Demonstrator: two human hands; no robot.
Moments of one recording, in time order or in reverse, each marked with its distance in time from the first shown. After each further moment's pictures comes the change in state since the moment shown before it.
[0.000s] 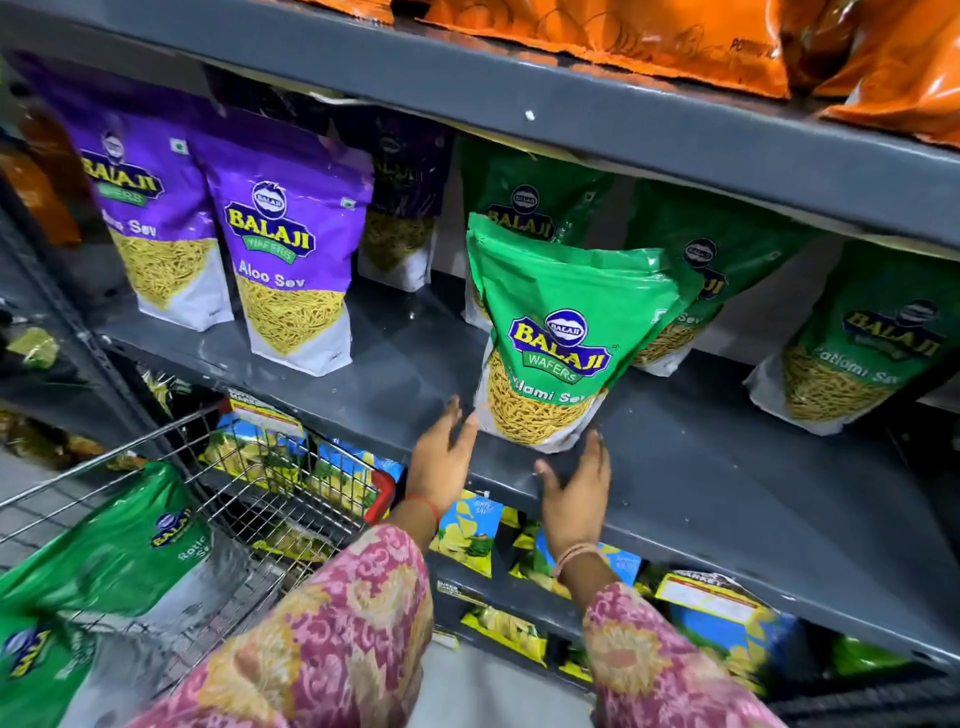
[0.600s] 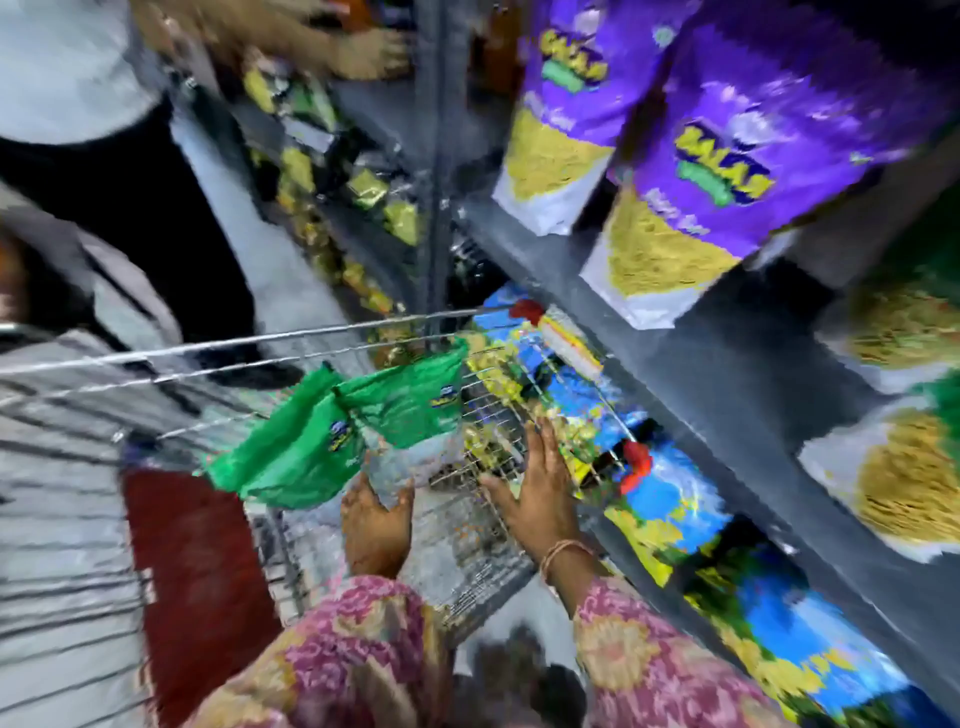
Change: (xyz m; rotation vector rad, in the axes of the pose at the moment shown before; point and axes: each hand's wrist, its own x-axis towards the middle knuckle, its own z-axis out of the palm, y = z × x) left_hand -0.149 -0.212 -0.230 0.110 0.683 -0.690; right_hand -0.162 -0.073 0.221 -0.375 -0.825 -0.579
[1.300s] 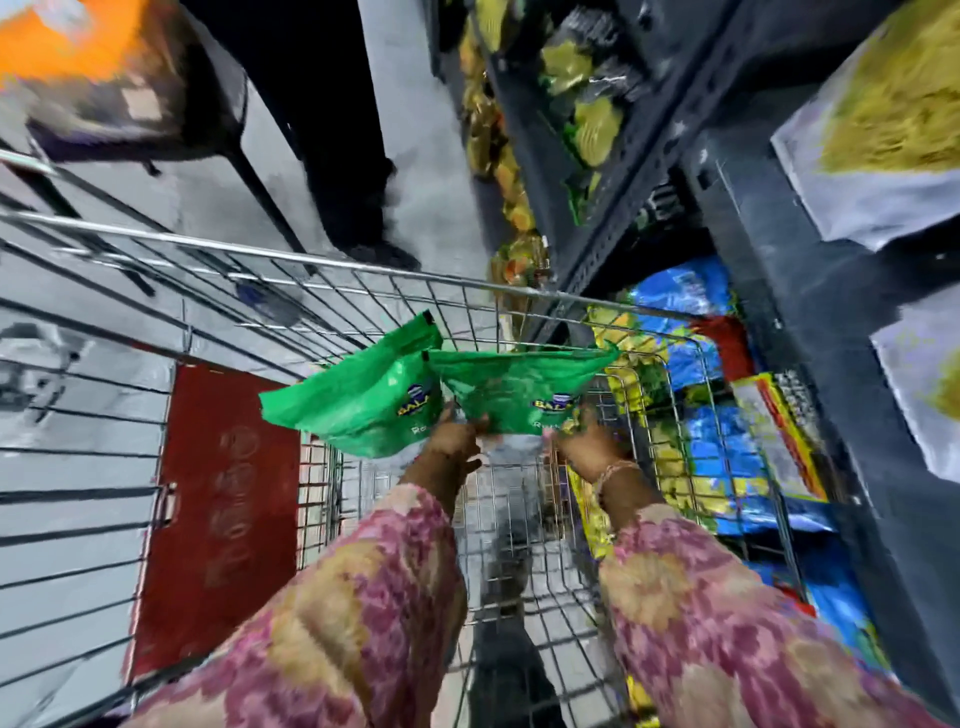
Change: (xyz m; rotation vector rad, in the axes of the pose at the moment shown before) left_hand 0.122 0.025 0.031 -0.737 -0.200 -0.605; right_hand 0.170 0.024 0.110 0.087 -0.599 0.290
